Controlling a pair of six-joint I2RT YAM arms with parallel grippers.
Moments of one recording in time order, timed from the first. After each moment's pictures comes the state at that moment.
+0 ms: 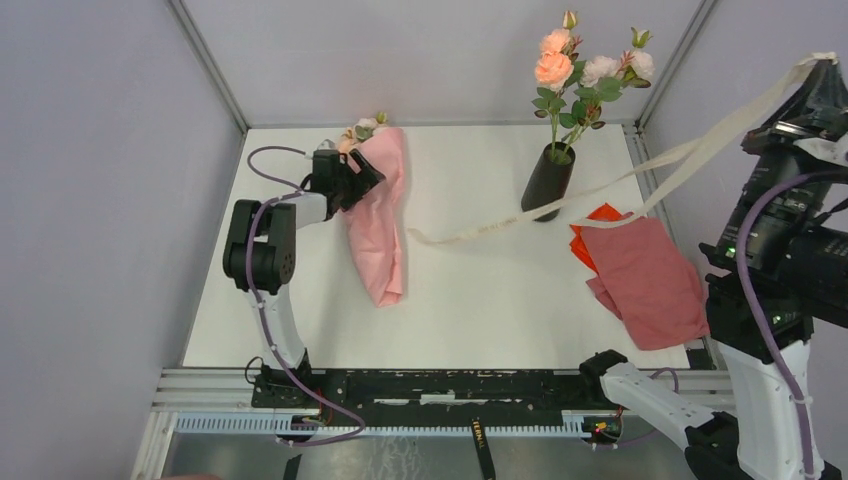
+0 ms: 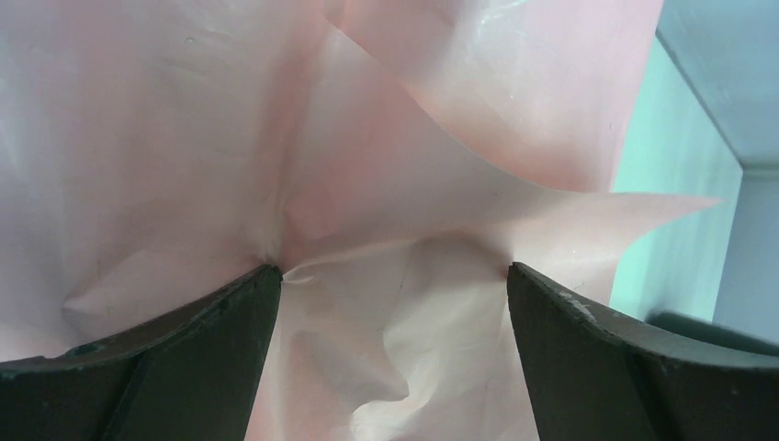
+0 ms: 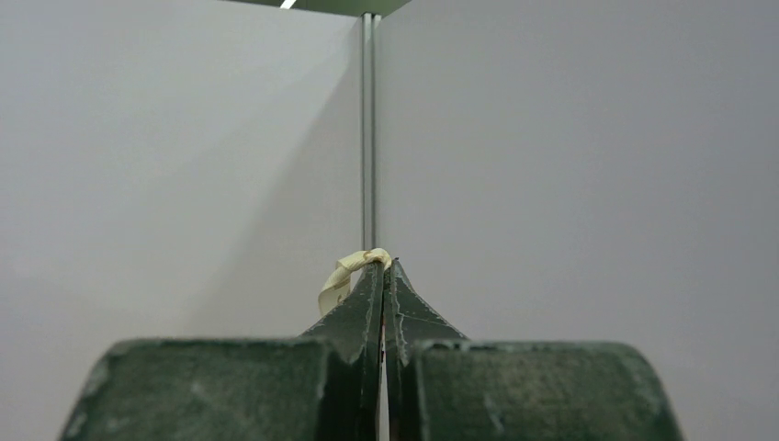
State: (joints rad) left arm -0.16 2.01 1.18 0.22 0.15 -0.75; right arm 0.43 0.91 1.65 0.14 0.65 -0.64
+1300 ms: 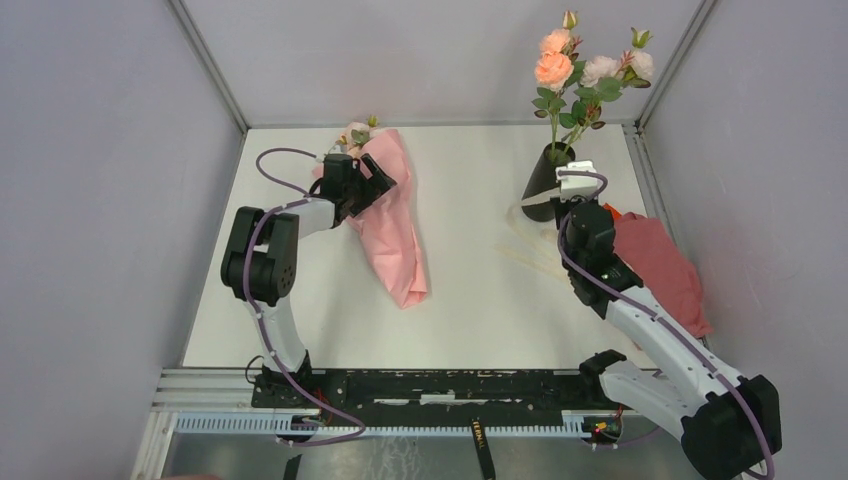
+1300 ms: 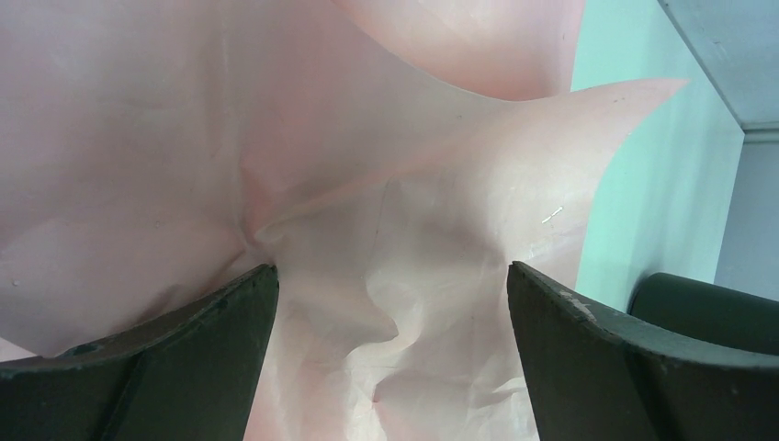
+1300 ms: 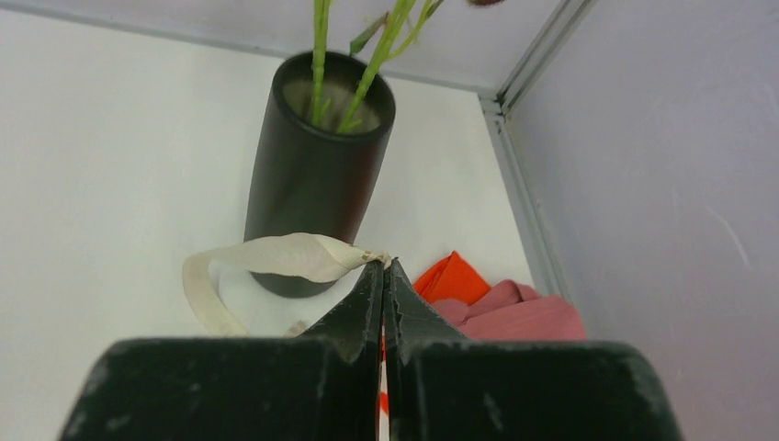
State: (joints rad) left arm -0.21 1.92 1.11 0.19 0.12 -0.77; right arm 0.43 0.95 0.68 0.16 0.59 -0.23
